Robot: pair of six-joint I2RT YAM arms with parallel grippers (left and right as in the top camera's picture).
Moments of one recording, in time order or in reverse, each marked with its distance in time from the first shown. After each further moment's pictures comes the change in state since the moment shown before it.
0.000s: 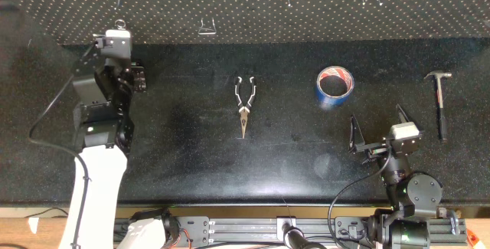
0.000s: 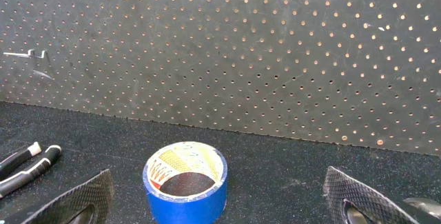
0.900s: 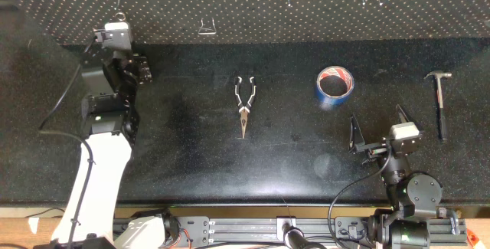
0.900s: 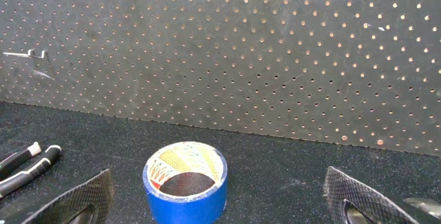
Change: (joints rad) left arm -0.028 0.094 0.004 0.111 -0.014 -0.156; right arm 0.000 0.000 0.000 0.000 0.000 0.000
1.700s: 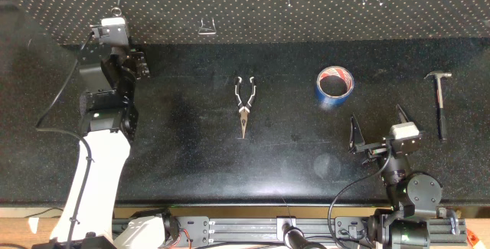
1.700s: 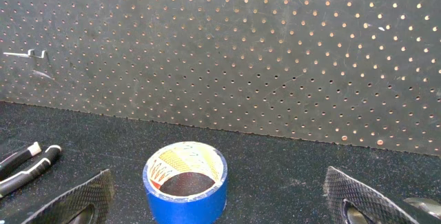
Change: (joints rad) left arm 0.000 0.008 0.028 0.001 -0.027 0.000; right arm 0.000 0.000 0.000 0.000 0.000 0.000
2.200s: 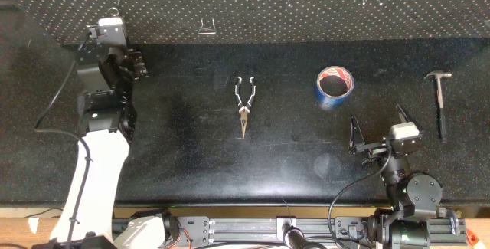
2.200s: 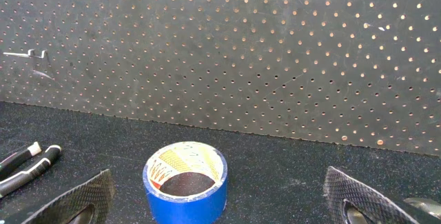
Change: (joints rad) left arm 0.012 0.000 0.000 0.006 -0.001 0.000; right arm 0.000 0.000 0.000 0.000 0.000 0.000
